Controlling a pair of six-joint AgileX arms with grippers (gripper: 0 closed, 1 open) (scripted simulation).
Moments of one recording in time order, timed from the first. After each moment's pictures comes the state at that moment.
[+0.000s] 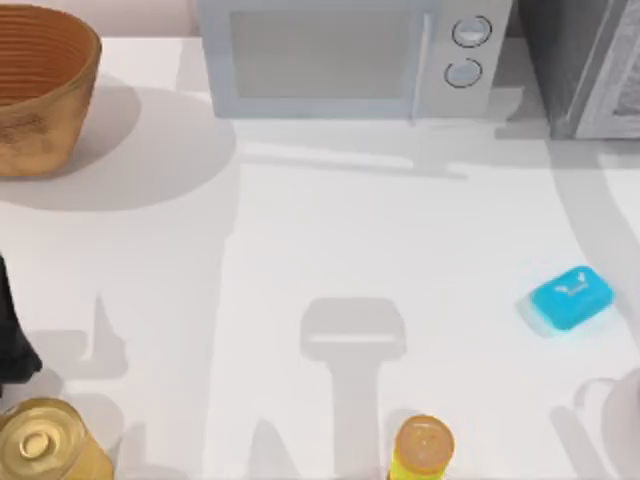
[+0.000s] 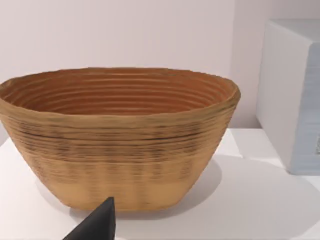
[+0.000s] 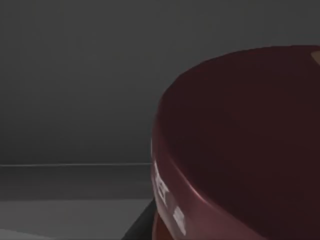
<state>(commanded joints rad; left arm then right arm) 0.00 0.00 0.00 0.00 0.00 0.00 0.18 1.29 1.82 -0.48 0.19 0.02</state>
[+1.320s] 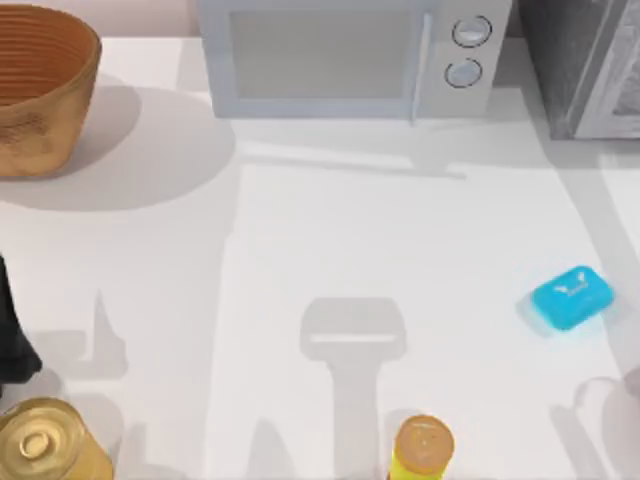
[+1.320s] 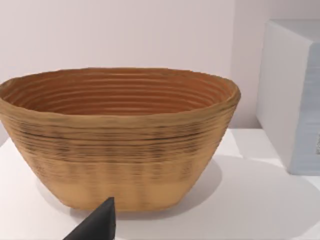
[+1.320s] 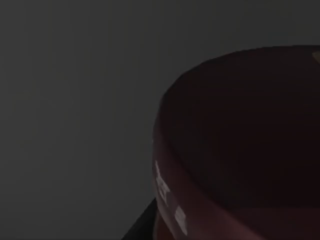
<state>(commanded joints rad) 0.00 0.00 0.00 0.00 0.00 0.00 0.12 1.81 2.30 -0.45 0.14 0.02</state>
